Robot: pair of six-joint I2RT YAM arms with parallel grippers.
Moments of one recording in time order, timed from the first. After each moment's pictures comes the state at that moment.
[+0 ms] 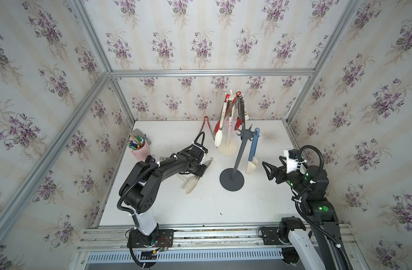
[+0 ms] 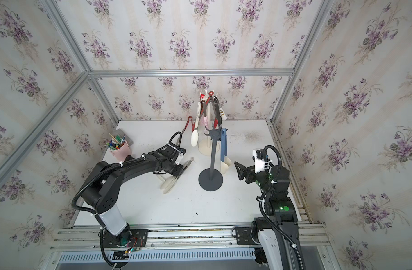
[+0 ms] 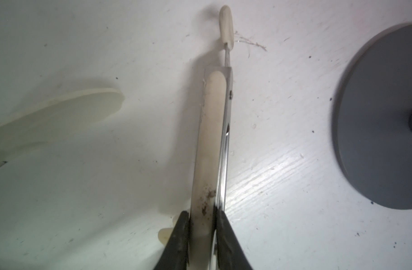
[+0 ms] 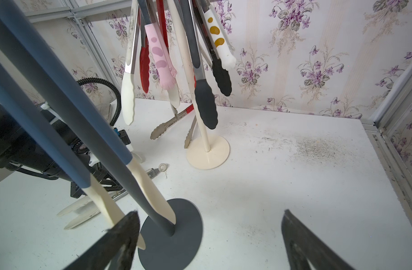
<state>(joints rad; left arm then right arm) -0.56 1.77 1.11 -0.52 0.03 -0.06 0.01 0.50 0.61 -0.39 -0.43 0.02</state>
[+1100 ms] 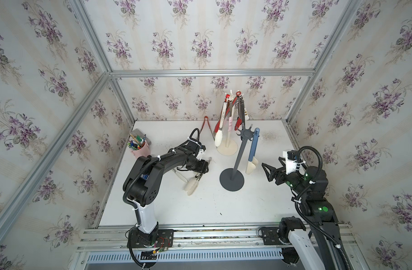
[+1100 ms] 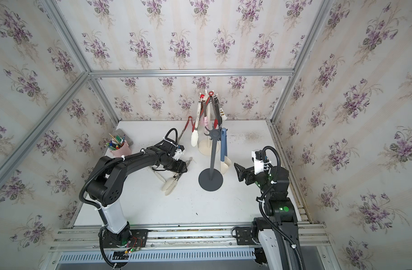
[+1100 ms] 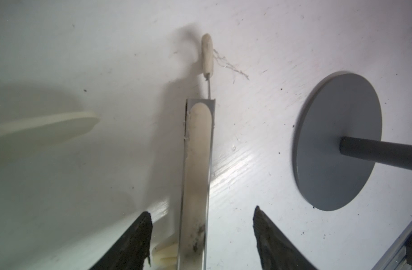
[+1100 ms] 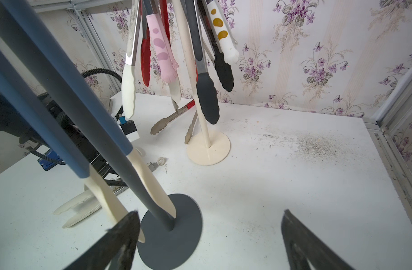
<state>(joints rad) -0.46 1.88 1.19 -0.54 0.32 -0.12 0.01 0.49 0.60 -0.40 -0.44 0.00</state>
